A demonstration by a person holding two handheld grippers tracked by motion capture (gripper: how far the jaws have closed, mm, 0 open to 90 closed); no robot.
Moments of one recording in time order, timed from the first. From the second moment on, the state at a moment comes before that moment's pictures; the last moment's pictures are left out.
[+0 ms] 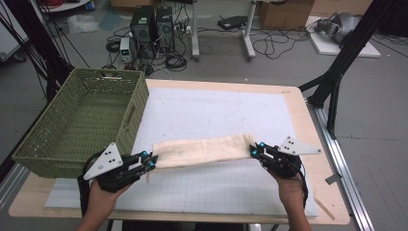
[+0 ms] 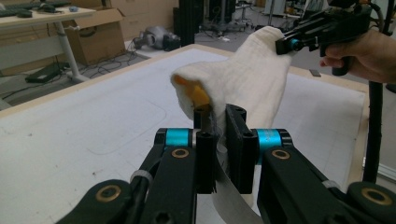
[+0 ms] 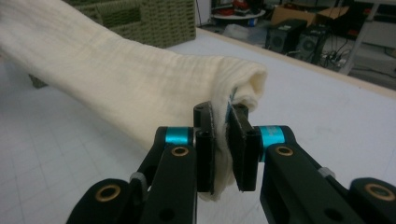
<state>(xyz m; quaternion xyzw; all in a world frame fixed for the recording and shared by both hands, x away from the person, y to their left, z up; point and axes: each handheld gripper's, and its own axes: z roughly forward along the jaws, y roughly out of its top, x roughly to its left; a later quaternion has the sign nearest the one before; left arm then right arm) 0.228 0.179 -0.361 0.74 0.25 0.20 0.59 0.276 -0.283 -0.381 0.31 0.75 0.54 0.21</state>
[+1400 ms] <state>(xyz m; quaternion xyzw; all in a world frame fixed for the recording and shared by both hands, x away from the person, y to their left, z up) 0.223 0.243 -0.336 0.69 0.30 0.26 0.60 0.387 -0.172 -0.289 0.26 0.76 0.55 0.24</state>
